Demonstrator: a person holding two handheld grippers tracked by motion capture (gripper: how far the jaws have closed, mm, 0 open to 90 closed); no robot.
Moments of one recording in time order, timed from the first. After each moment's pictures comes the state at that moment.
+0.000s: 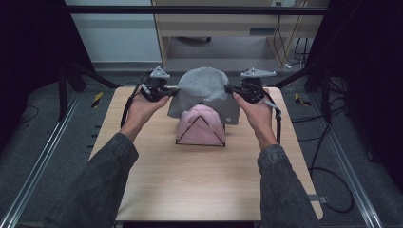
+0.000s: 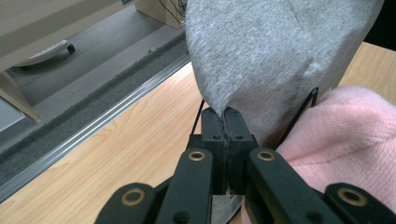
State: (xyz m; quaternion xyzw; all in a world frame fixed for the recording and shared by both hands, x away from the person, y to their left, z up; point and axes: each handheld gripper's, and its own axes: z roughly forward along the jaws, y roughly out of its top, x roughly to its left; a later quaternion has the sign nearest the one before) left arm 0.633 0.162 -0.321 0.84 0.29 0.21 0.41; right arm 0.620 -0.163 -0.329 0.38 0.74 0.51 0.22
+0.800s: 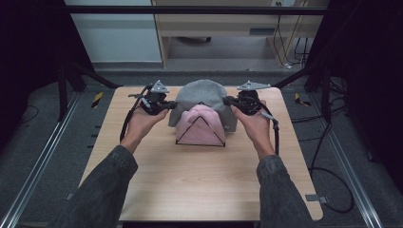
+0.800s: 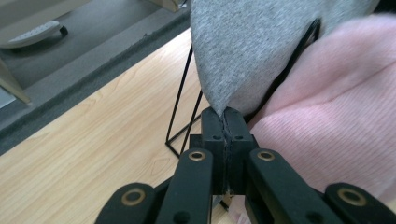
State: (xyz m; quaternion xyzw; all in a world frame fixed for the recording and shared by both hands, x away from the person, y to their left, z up) left arm 0.618 0.168 -0.360 0.85 0.30 0.20 0.39; right arm 0.605 -0.158 -0.362 0.39 0.75 0.49 0.21
